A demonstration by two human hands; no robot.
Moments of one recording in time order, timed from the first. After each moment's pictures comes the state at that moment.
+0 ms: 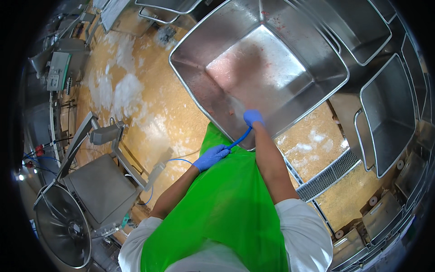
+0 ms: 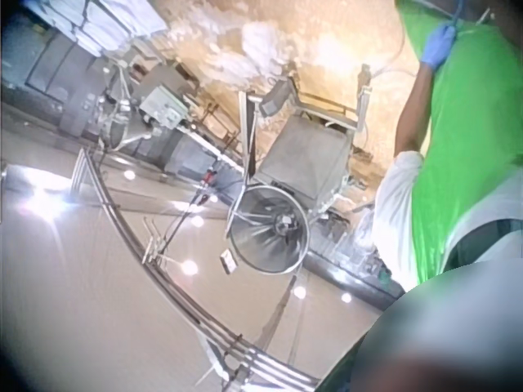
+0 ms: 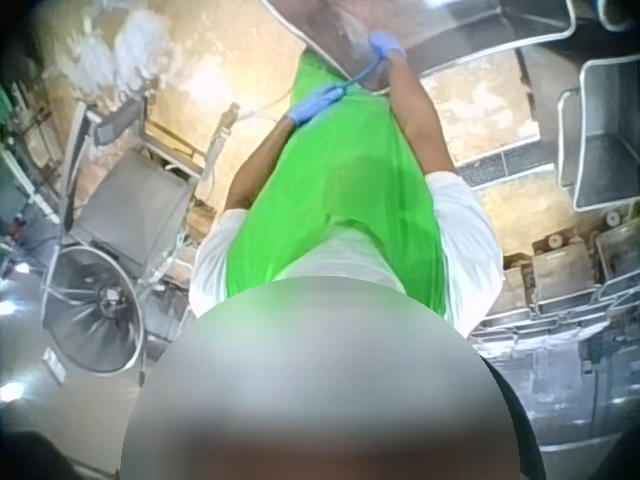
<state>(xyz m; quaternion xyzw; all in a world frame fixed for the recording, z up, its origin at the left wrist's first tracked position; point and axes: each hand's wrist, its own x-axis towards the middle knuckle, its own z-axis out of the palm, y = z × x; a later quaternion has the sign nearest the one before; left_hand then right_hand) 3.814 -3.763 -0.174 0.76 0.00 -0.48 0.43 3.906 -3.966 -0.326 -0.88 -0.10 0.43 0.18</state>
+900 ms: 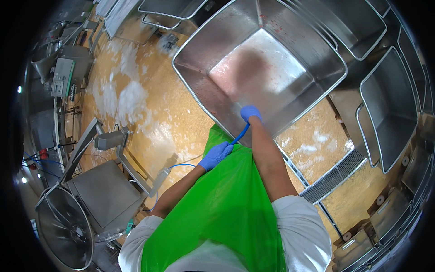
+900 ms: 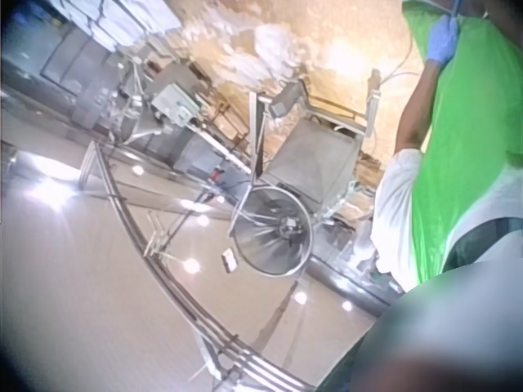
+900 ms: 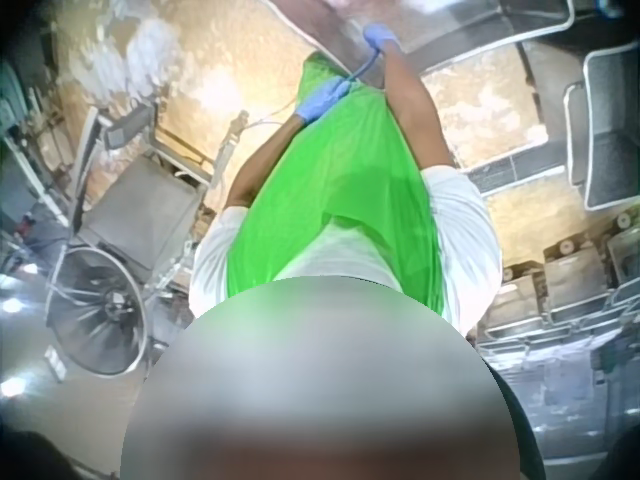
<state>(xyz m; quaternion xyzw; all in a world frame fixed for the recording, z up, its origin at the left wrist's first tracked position) 3.813 -3.772 -0.168 0.84 -0.07 -0.41 0.35 3.921 -3.947 -0.320 -0.88 0.00 0.40 0.26</state>
